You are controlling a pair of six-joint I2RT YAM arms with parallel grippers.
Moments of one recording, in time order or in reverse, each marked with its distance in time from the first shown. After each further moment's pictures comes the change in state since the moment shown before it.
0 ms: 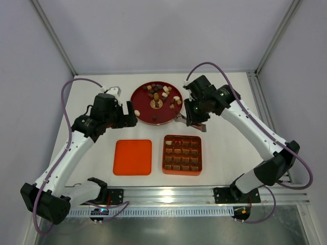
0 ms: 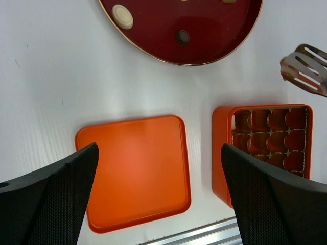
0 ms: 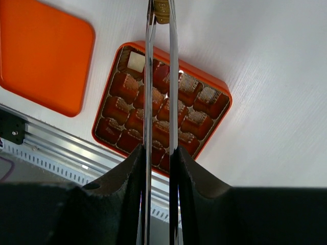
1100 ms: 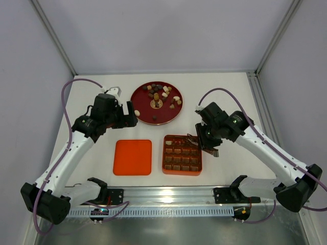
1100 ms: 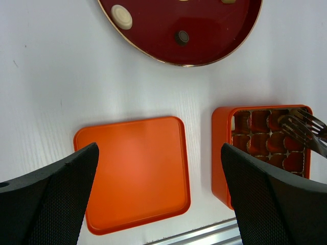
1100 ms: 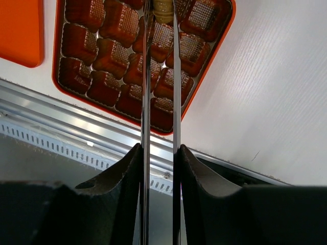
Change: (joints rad) left arm 0.000 0.000 -0.011 0.014 0.000 -0.004; right arm 0.058 -0.349 -0.446 0.004 0.011 0.104
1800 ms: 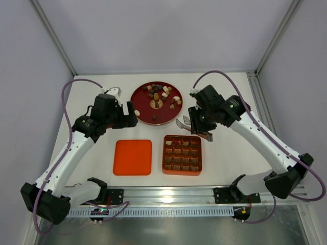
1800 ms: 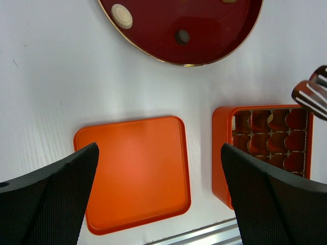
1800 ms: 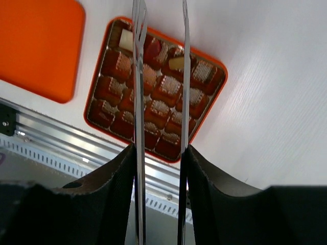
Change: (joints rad) left arm 0.000 0.000 -0.004 0.002 0.000 0.000; right arm -0.013 0.121 0.232 -0.022 0.039 -0.042
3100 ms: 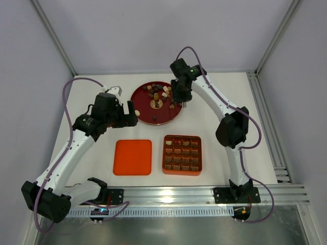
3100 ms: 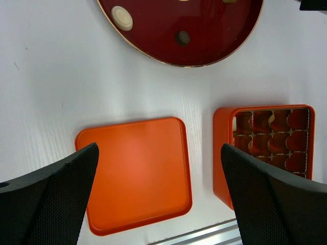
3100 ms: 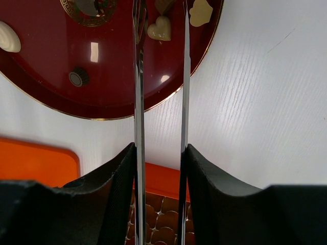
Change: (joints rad) left arm 0.000 0.017 0.016 -0.005 0.000 0.012; right arm -0.141 0.858 0.769 0.032 0.067 -0.010
